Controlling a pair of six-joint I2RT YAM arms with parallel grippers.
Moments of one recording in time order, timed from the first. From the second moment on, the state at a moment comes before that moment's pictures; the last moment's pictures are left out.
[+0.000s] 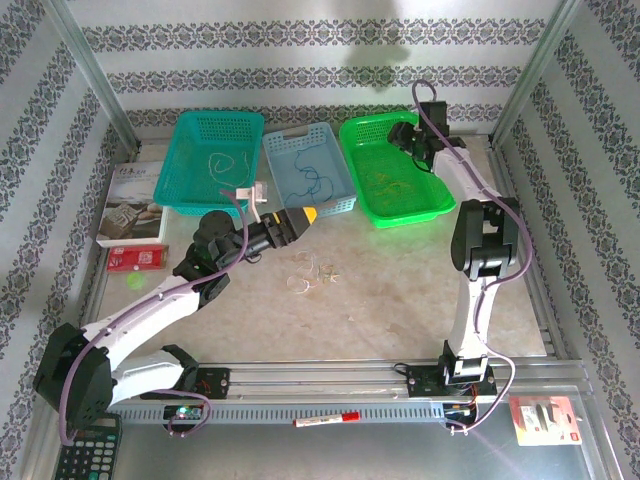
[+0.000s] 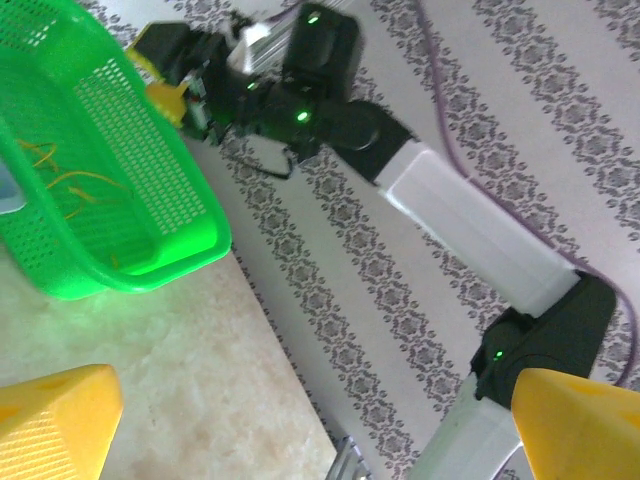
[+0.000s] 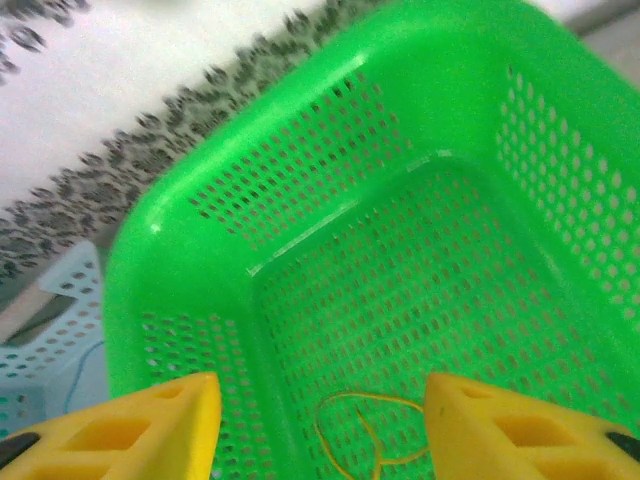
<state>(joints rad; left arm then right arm) -0.55 1.13 0.68 0.46 0.42 -0.95 0.06 2.11 1.83 -0.38 -0.12 0.56</state>
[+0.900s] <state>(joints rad) -0.55 0.94 0.64 0.00 0.03 -0.76 0.61 1.34 0.81 -0.17 -0.12 0.54</state>
